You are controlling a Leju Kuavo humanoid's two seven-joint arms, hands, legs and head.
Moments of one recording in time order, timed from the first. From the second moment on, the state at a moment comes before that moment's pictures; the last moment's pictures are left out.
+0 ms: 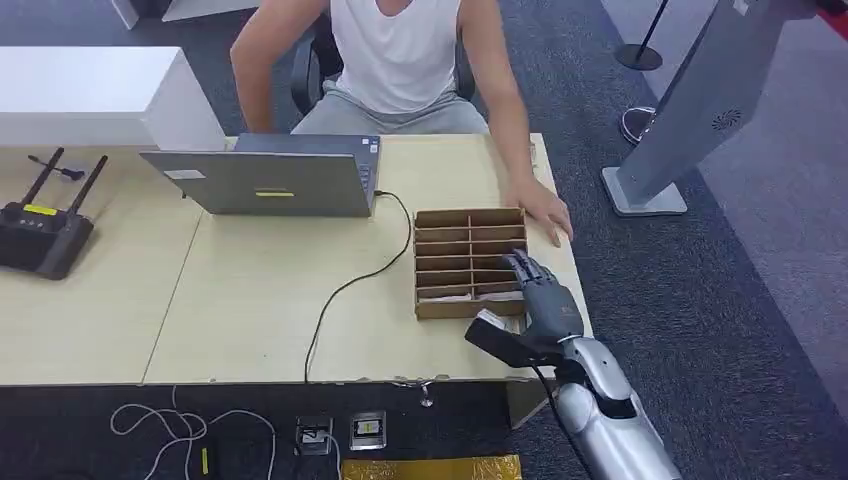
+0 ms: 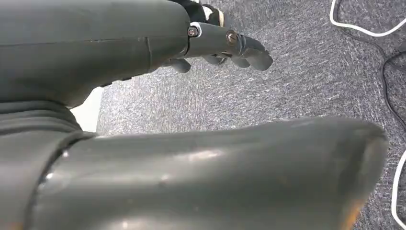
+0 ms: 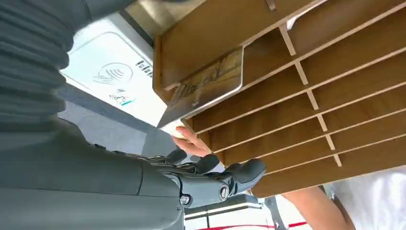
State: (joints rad) left arm -0.13 0.13 -0.19 -0.20 -0.27 0.20 0.06; right arm -0.31 -0.10 0.45 -1.23 1.02 -0.23 -0.11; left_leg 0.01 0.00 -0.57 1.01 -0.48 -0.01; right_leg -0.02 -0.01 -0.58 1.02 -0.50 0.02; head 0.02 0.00
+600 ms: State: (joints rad) left arm -0.13 0.12 -0.19 -0.20 -0.27 0.20 0.06; right arm -0.31 -0.10 0.45 -1.22 0.99 -0.22 -0.11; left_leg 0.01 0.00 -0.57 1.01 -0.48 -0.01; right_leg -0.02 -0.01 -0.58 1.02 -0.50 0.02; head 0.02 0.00
